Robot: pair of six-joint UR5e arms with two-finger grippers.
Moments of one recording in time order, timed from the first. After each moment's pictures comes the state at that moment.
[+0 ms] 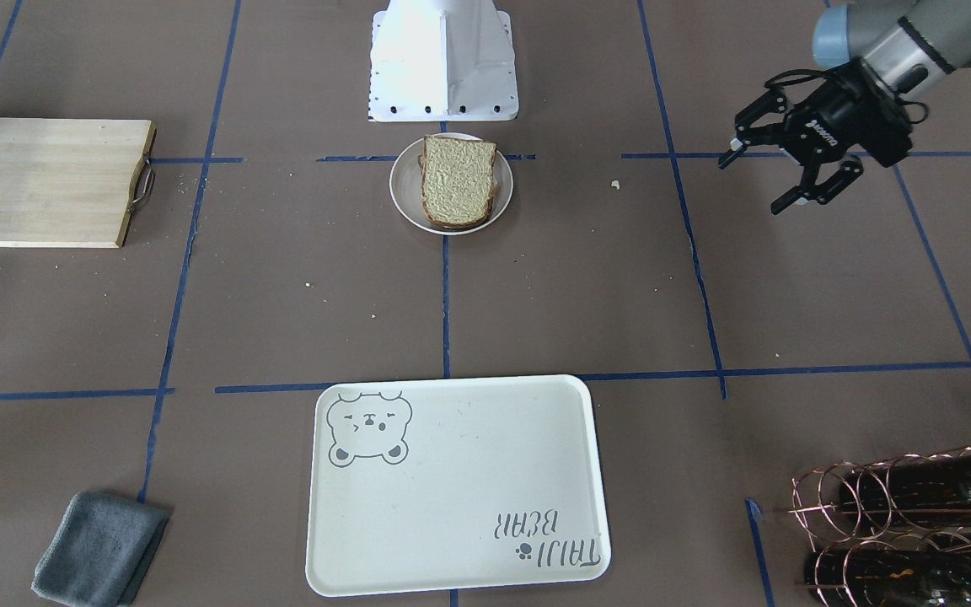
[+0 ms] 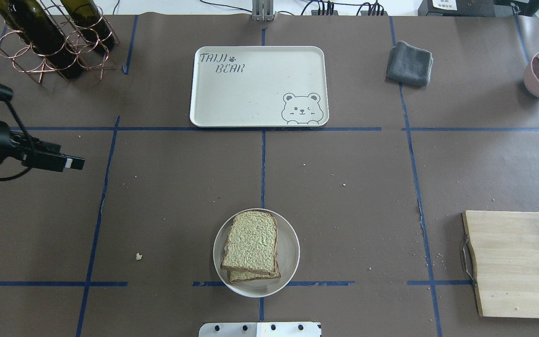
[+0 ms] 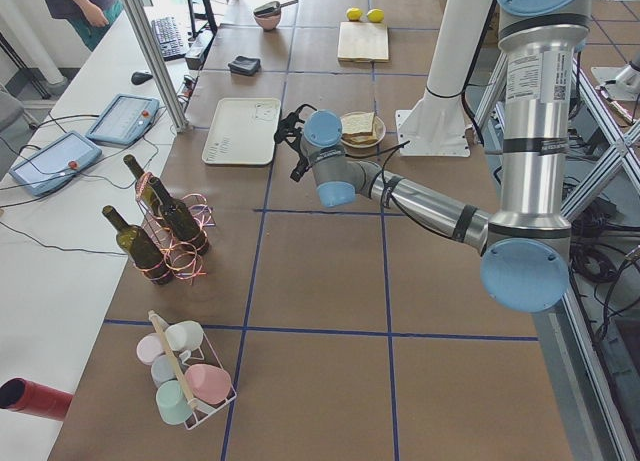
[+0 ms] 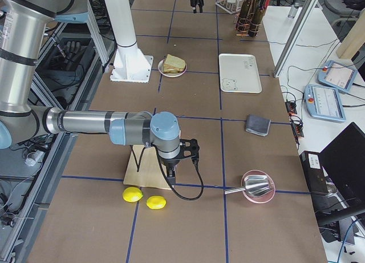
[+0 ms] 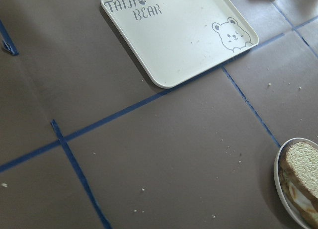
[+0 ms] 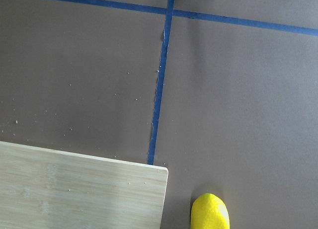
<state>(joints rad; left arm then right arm) -0.87 -1.56 -1.95 -2.46 -2.22 -0.84 1.60 -1.91 1.95 -1.58 2.31 -0.10</state>
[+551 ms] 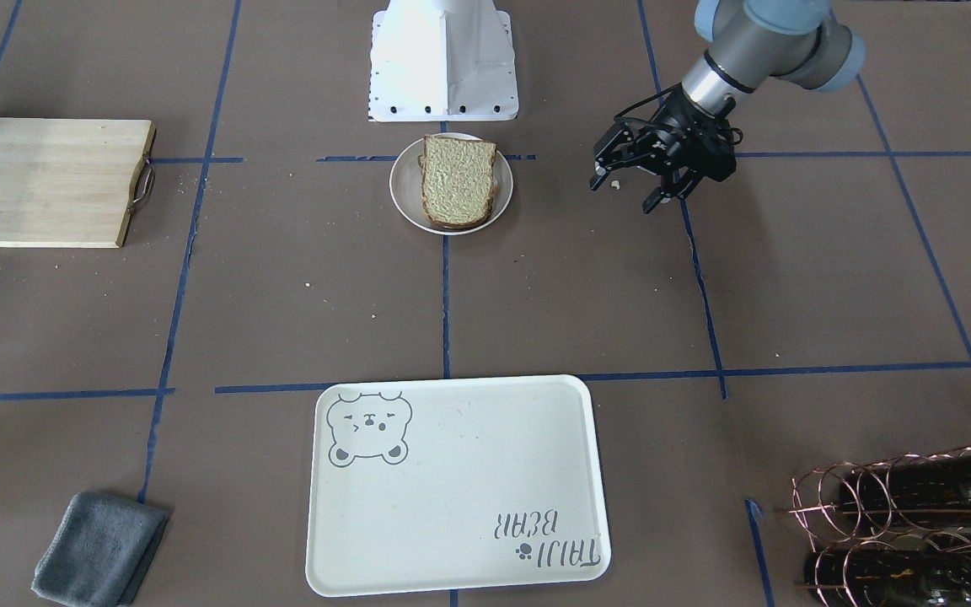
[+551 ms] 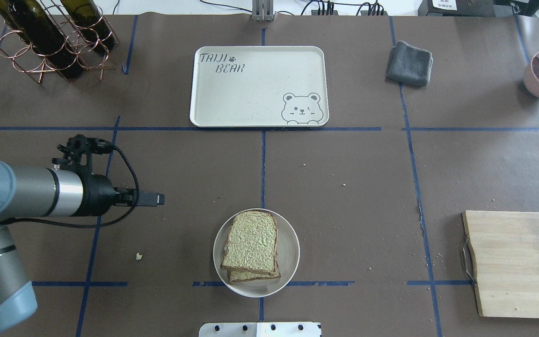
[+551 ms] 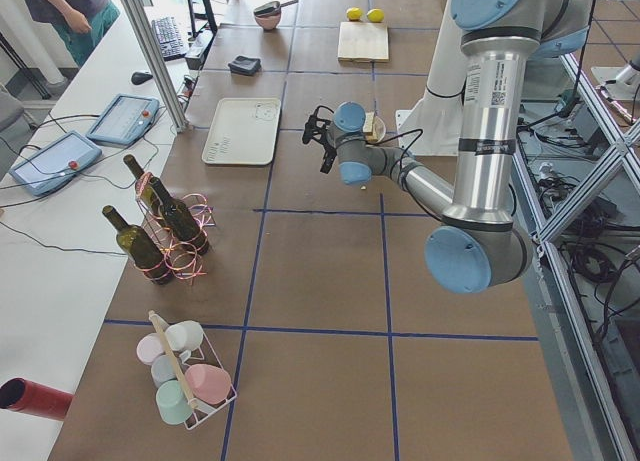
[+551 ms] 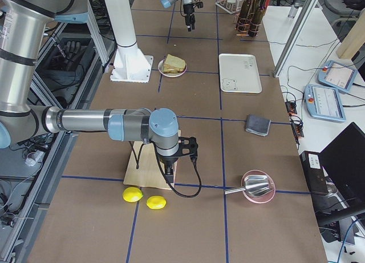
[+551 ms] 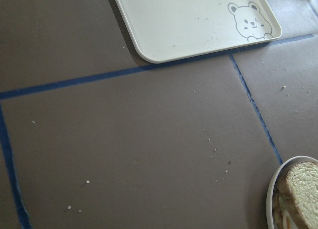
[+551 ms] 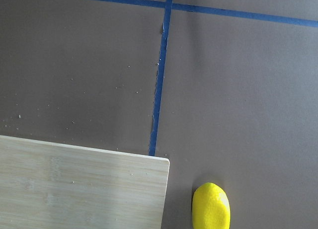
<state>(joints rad) -0.48 -1.68 -1.95 -2.31 -1.79 -1.28 1.60 -1.92 1.97 -1.60 2.30 -0.11</state>
